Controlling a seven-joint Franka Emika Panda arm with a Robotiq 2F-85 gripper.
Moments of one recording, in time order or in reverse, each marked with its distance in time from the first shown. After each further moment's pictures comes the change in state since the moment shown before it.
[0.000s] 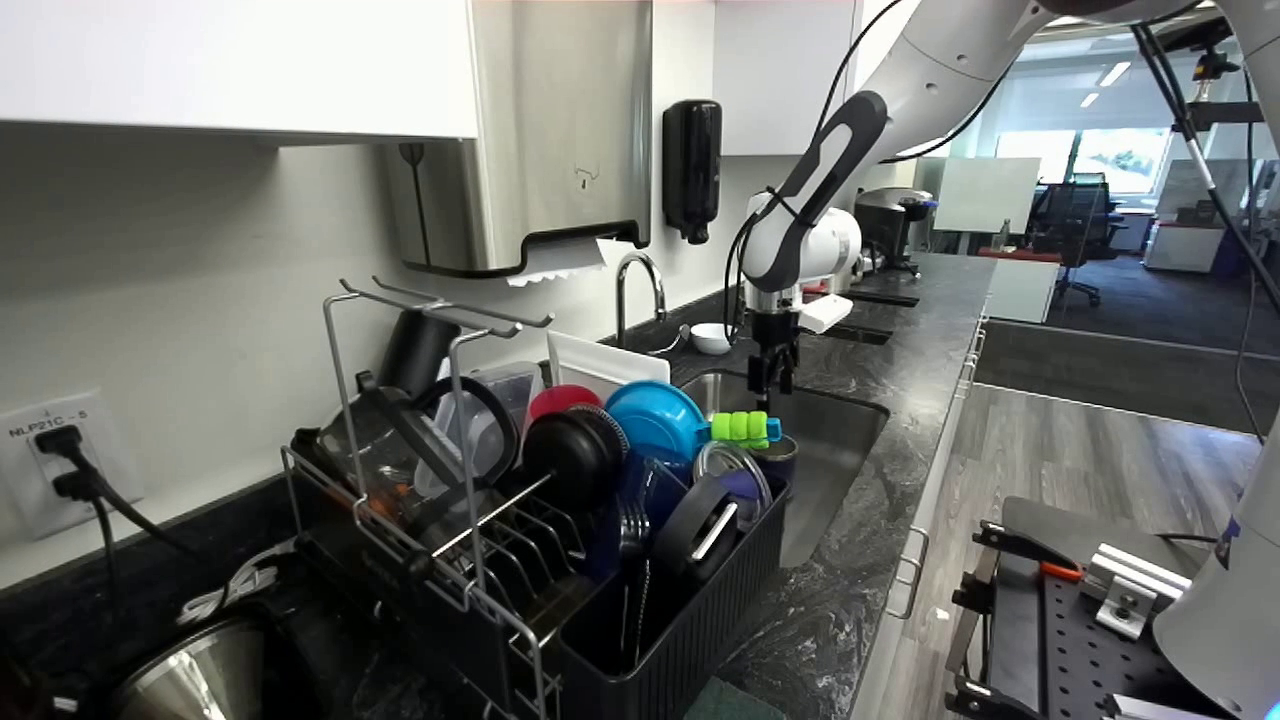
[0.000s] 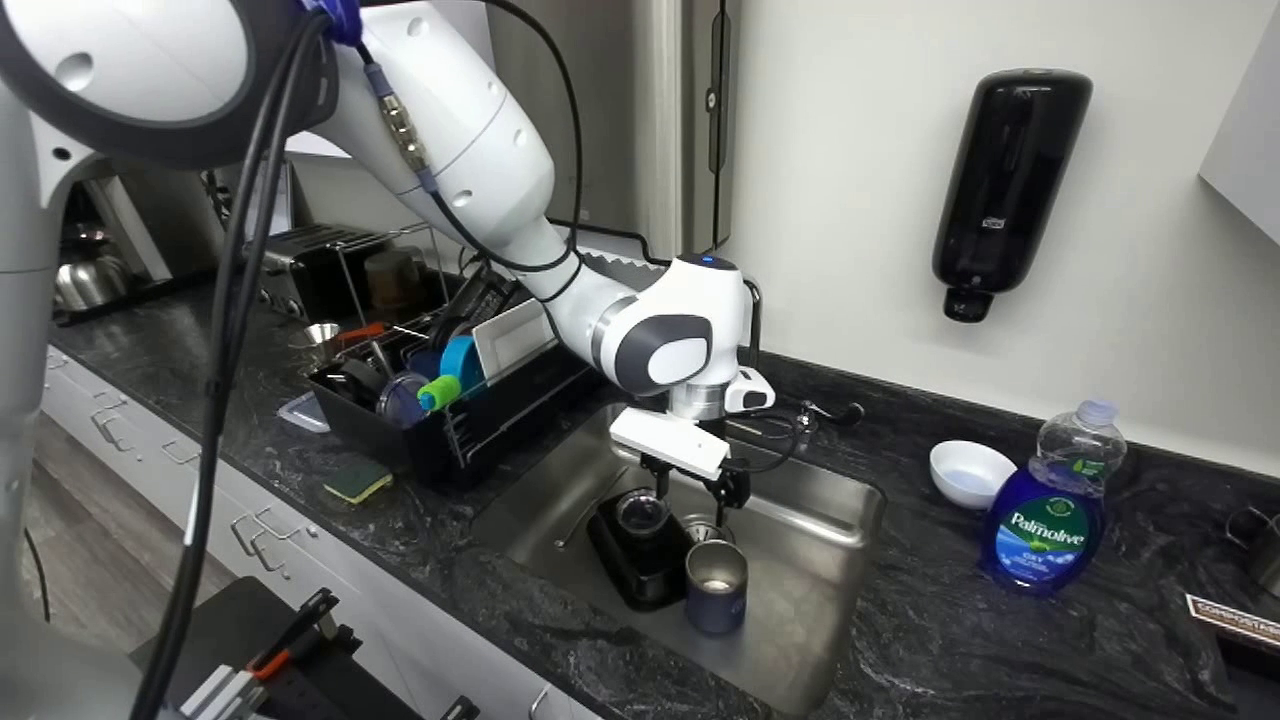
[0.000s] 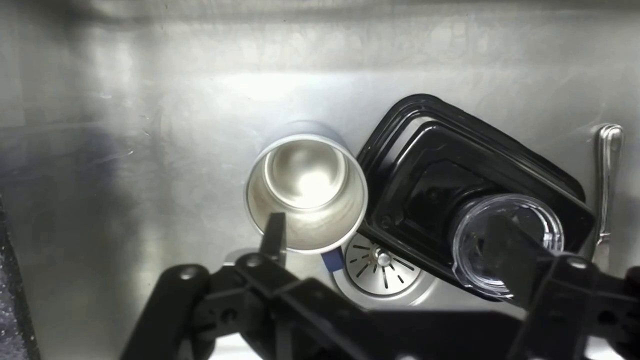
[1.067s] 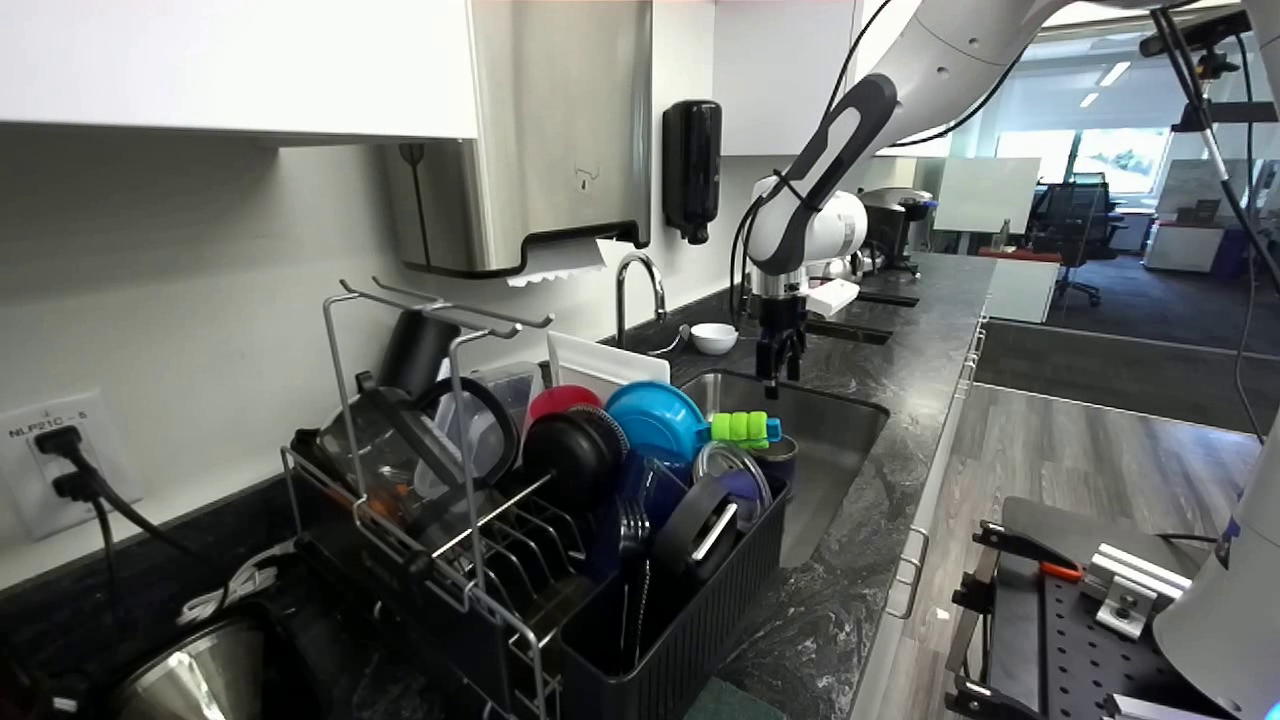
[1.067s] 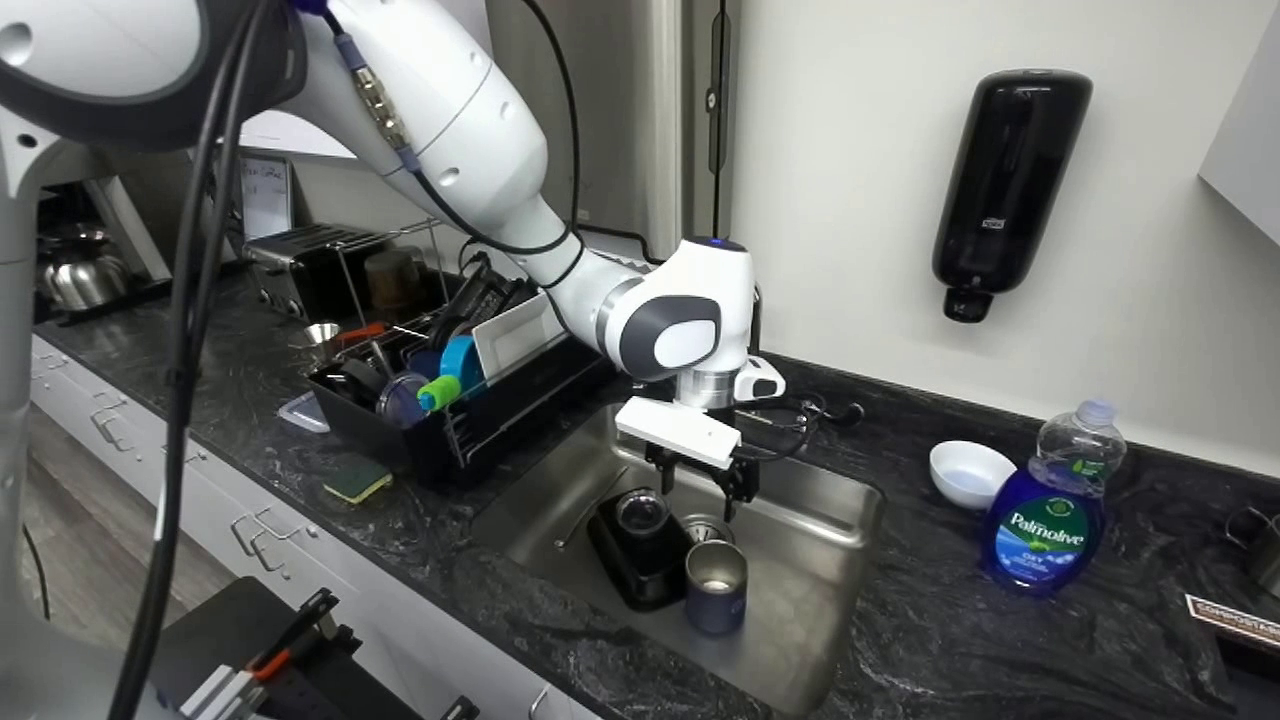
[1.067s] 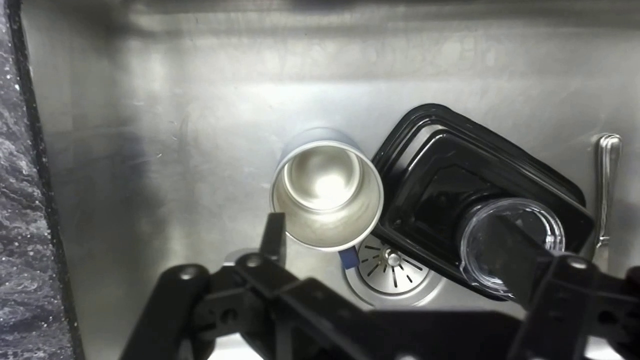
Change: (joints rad) arm 0.014 -0.042 -0.038 0.003 -0.010 -0.057 -0.024
